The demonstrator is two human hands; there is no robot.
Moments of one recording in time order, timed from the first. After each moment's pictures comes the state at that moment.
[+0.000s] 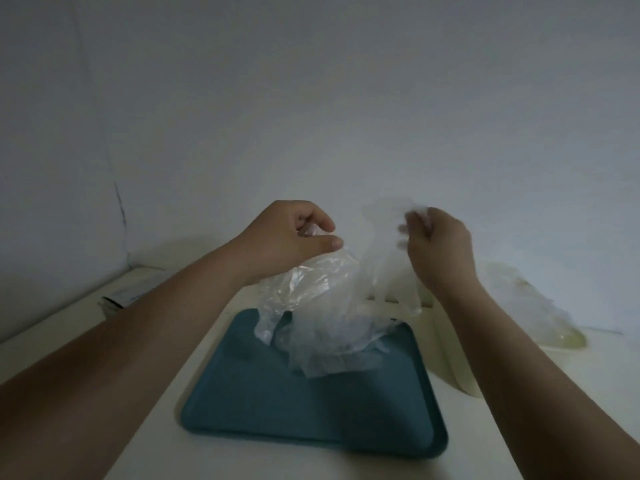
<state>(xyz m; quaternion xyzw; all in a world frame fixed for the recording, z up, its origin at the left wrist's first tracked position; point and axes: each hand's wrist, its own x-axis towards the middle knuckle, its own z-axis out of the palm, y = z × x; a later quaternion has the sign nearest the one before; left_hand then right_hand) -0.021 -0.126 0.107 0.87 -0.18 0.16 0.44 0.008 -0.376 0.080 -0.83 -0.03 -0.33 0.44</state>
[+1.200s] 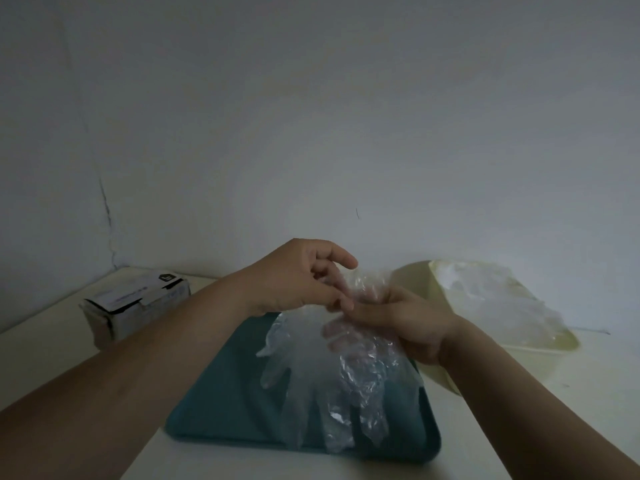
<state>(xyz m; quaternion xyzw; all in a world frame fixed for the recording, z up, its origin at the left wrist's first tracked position) -0.024 -0.147 0.074 0.82 -0.24 -0.03 0.52 -0.029 -0.369 0.038 -0.68 -0.22 0.25 0.66</state>
